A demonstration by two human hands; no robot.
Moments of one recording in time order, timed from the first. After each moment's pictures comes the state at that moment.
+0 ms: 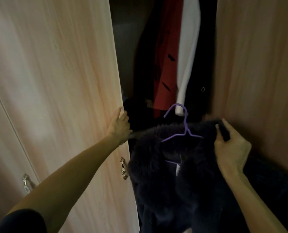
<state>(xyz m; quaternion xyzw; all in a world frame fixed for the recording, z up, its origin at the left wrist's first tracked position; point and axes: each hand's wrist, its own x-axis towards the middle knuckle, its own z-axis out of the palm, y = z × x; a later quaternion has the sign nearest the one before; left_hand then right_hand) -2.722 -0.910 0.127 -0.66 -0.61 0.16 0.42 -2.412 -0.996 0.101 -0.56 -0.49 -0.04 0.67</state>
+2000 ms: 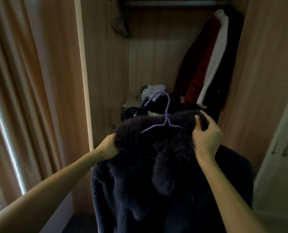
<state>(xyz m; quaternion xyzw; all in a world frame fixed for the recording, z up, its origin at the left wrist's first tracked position) -2.686 -1.401 0.110 -0.61 -0.67 -0.41 -0.07 -2.437 -1.292 0.135 -0.40 -0.60 0.11 0.69</state>
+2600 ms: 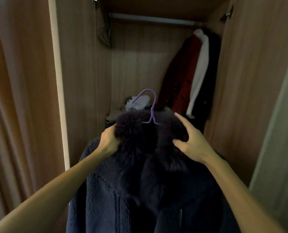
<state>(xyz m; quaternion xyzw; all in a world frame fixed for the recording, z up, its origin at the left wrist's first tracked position) -2.752 -1.329 0.143 -0.60 -0.64 -0.49 -0.03 -2.476 -1.298 0.173 -0.33 -0.83 0.23 0.39</state>
